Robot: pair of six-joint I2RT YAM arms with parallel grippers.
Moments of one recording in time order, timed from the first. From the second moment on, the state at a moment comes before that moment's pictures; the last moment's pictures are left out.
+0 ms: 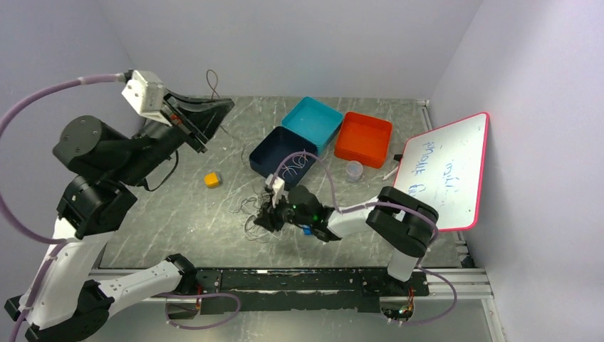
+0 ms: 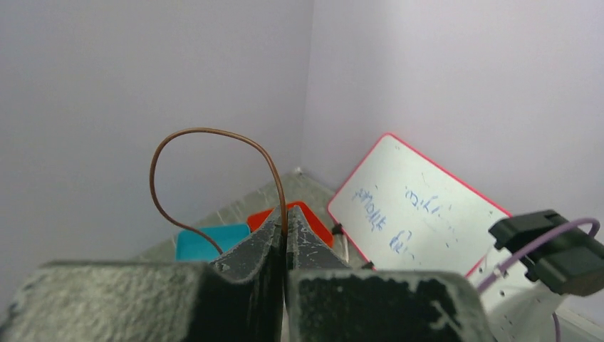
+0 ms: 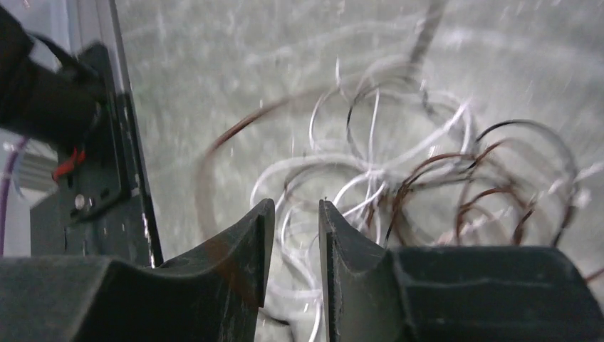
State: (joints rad) left arm -0.68 0.95 1.58 -0.36 0.14 -0.14; right arm 1.02 1.74 0.70 0.75 -0.25 0.24
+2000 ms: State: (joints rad) left arm -0.68 1.09 2.05 -0.33 -0.12 0.33; right arm 1.10 0.96 0.08 0.67 0.12 0.45
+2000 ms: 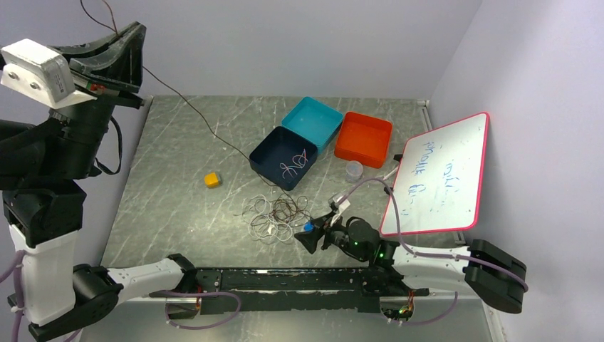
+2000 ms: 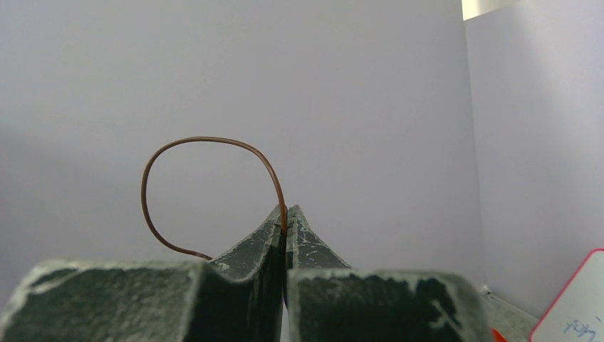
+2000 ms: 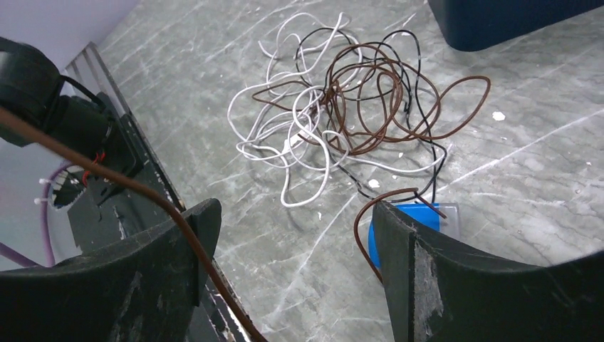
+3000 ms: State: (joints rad) left arm -0.68 1.10 2.10 -0.27 -0.18 0.45; right arm 1.10 0.86 0.12 0.51 0.23 0.47
